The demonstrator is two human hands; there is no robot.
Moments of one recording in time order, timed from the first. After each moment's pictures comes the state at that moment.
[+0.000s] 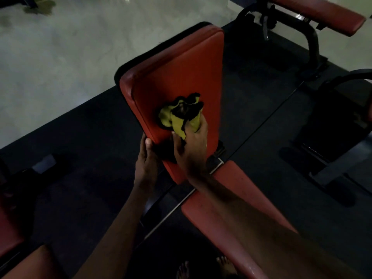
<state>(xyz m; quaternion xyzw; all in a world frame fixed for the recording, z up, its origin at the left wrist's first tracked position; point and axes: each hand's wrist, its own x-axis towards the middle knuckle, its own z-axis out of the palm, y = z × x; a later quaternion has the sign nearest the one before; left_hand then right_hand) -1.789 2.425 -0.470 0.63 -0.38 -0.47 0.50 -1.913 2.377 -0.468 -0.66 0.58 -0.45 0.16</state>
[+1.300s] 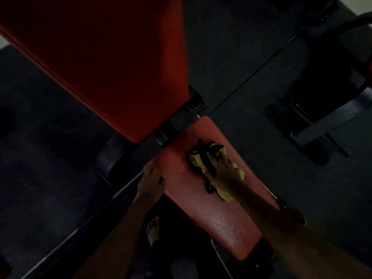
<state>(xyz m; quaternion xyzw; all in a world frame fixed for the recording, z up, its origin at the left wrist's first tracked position) -1.912 2.540 -0.717 0.72 -0.54 -0.44 -0.02 -2.186 2.499 -0.697 -0.67 0.67 0.14 0.30</state>
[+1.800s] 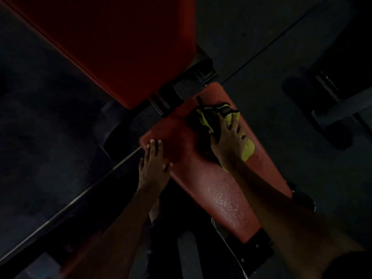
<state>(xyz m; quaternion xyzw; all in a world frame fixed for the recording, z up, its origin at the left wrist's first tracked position) -1.942 2.590 -0.755 0.74 -0.58 -0.33 -0.04 -2.176 2.488 -0.766 -0.64 0.75 0.06 0.15</state>
